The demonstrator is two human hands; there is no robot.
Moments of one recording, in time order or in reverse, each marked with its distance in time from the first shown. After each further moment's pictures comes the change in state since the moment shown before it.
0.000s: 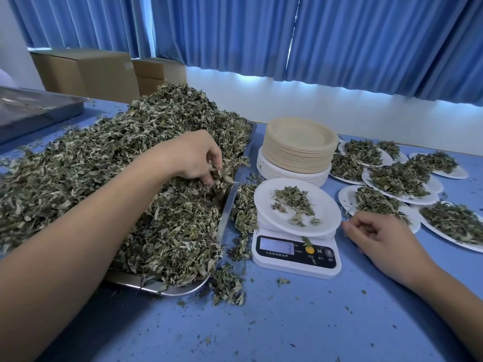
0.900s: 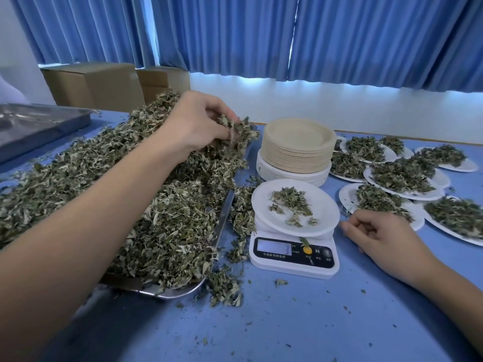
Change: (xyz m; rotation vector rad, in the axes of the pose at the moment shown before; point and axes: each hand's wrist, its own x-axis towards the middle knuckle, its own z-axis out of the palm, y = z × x) left_hand 0.002 0.031 -0.024 -0.601 0.448 0.050; right_hand 0.001 0.001 -0.003 0.005 -0.024 -0.031
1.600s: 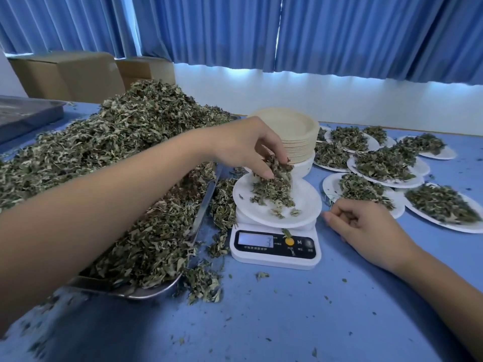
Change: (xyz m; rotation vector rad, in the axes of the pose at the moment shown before) left_hand 0.014 0.019 0.072 0.288 -0.757 0.345; right_hand 0.002 0.004 0.002 0.018 -0.002 -0.007
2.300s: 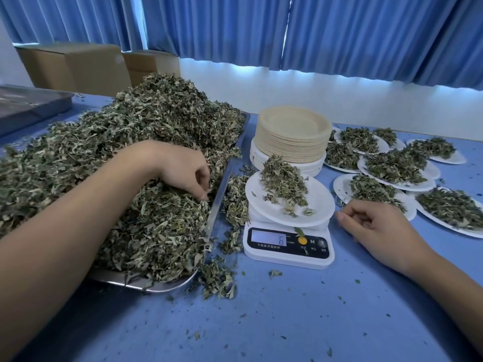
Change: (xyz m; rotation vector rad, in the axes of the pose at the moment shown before) left_hand -0.078 -0.058 -0.009 0.375 -0.314 -0.481; right_hand 0.001 0.001 0.001 -0.004 0.010 -0.023
